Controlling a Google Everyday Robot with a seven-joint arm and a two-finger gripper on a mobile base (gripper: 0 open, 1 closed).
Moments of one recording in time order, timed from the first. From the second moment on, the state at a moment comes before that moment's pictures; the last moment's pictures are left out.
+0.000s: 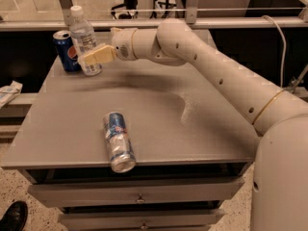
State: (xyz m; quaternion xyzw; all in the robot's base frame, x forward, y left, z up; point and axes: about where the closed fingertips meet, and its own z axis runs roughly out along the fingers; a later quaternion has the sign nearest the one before) arm 0.729 0.154 0.908 -0.43 0.63 0.37 0.53
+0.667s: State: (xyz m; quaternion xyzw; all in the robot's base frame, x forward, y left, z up) arm 0.771 0.021 0.936 -0.40 0.63 0.34 0.58
